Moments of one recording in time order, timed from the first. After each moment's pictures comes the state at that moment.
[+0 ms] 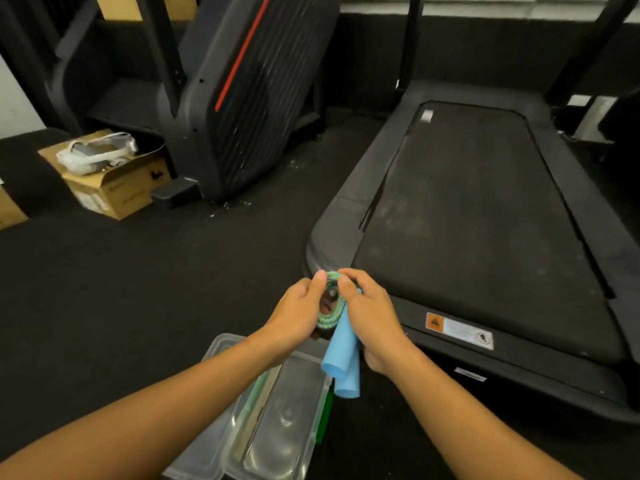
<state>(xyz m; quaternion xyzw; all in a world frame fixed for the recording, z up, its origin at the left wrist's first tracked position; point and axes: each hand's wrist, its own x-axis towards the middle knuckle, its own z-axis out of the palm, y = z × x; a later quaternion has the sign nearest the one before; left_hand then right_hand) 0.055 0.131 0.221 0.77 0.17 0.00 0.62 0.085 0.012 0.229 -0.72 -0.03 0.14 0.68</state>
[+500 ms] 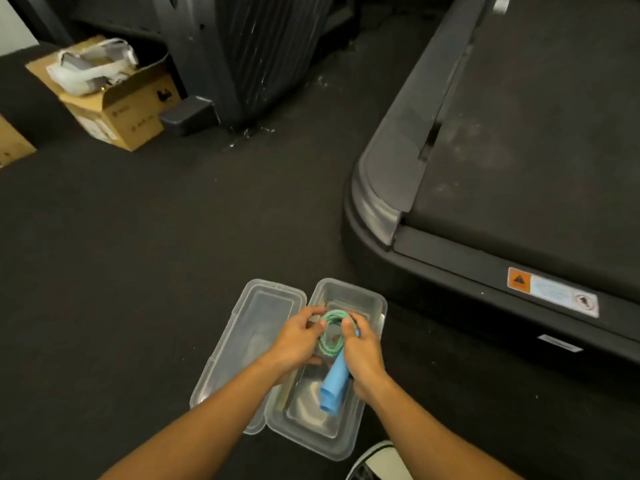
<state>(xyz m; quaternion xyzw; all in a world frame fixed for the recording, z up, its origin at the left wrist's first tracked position) 0.022 0.204 0.045 0.71 0.30 -0.14 0.62 0.049 0.091 0.020 -0.71 0.17 0.26 0.63</state>
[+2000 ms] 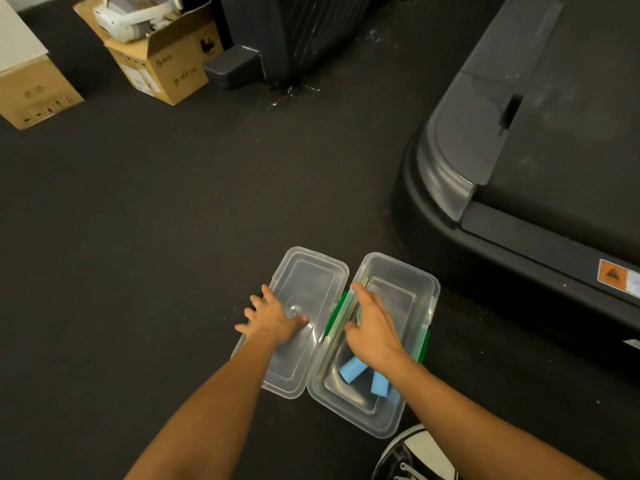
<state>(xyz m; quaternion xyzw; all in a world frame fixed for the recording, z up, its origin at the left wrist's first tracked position) -0.018 0.313 -0.039 0.82 0.45 -0.25 0.24 0.036 0.127 0.032 -0.86 -0.13 0.32 0.39</state>
